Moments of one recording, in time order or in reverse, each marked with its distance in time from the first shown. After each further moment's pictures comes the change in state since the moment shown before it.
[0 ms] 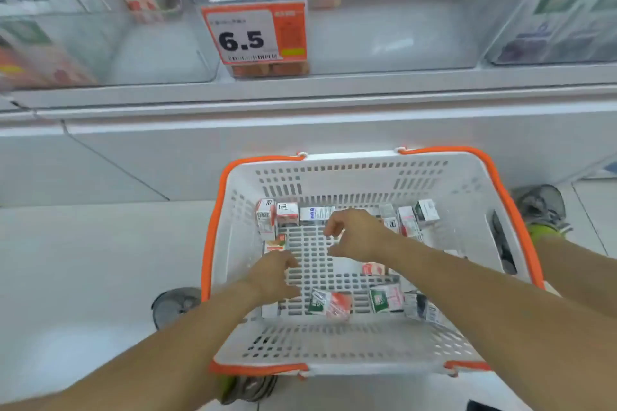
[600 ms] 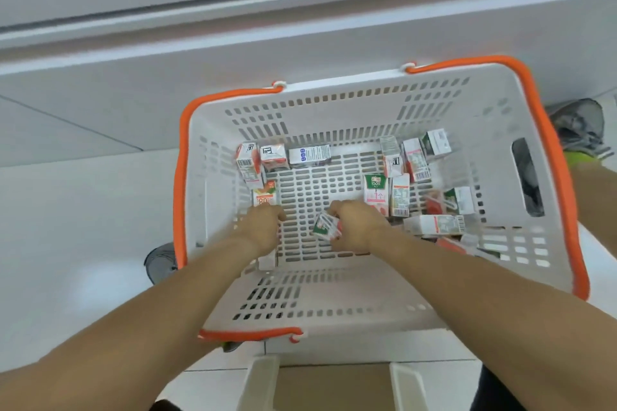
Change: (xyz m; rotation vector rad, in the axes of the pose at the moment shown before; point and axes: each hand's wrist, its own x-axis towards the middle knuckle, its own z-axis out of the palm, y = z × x) left_hand 0.040 -0.021 0.022 0.270 -0.004 -0.113; right_hand 0.019 0.067 0.099 -0.166 -0.162 0.094
